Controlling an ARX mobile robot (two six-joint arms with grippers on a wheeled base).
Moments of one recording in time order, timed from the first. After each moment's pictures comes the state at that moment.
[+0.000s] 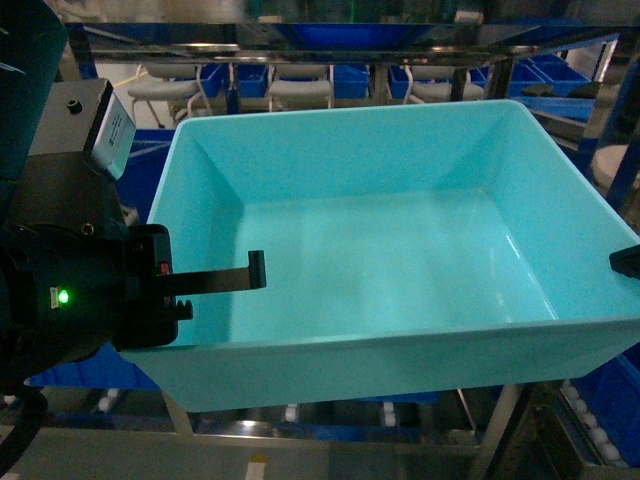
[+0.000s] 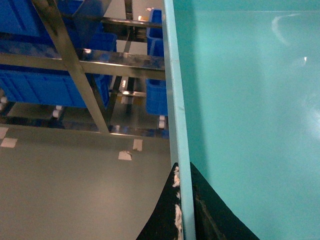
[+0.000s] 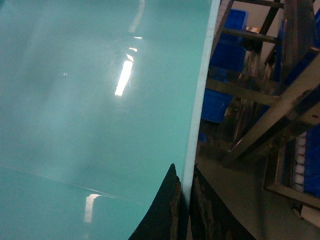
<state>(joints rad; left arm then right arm) -0.49 1.49 0.63 0.20 -0.40 -0.39 0.08 1.45 0.69 0.11 -0.29 -0.10</state>
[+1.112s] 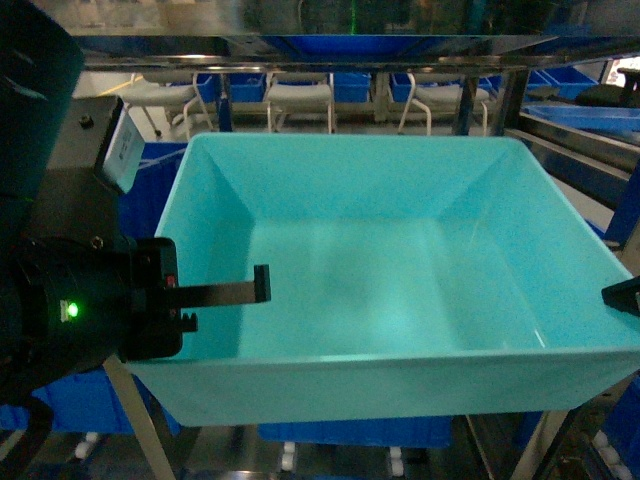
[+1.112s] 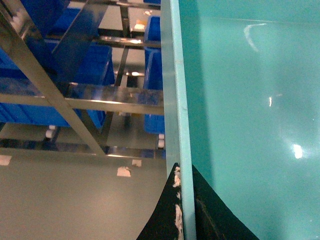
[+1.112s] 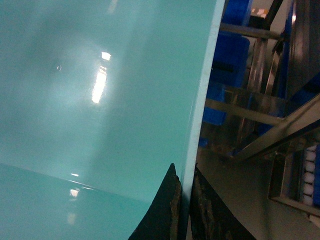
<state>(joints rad) -0.49 1.51 0.63 0.19 -0.39 -0.39 0.07 1.52 0.70 0.07 -0.30 -0.08</state>
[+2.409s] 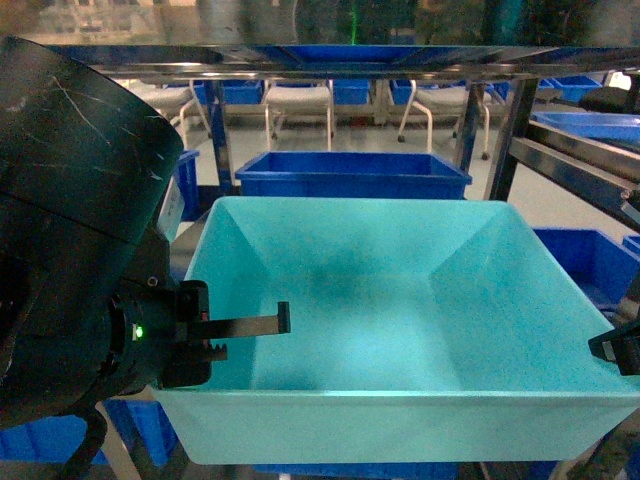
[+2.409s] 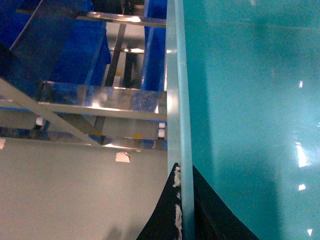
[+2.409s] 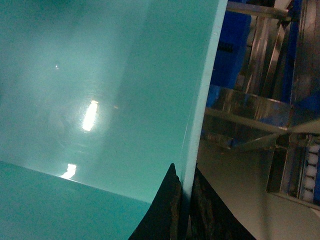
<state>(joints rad) -0.47 1.68 0.71 0.14 -0.34 -0.44 0.07 1.65 0.73 0.04 -0.28 -0.09</state>
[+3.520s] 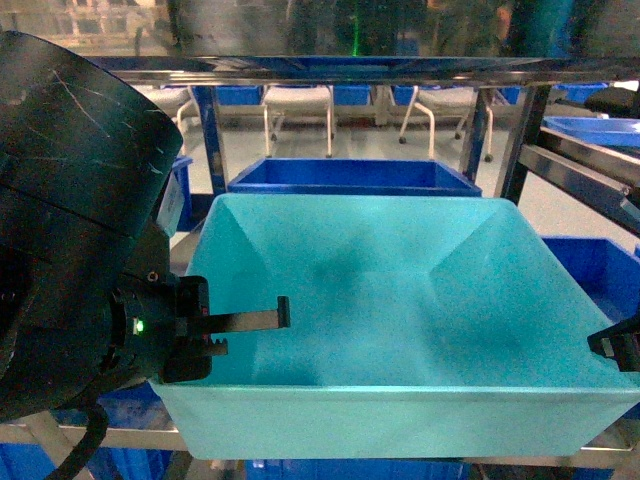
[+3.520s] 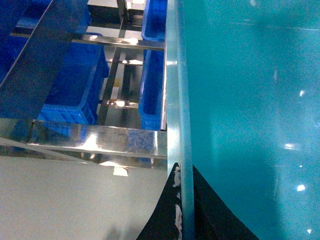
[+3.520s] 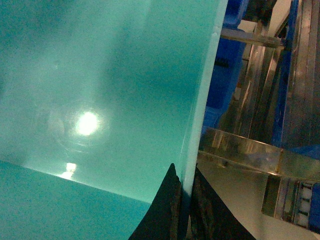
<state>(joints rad) -0.47 1.68 0.72 0.14 -0.33 -0.44 0.07 1.65 0.73 0.04 -0.28 -0.09</state>
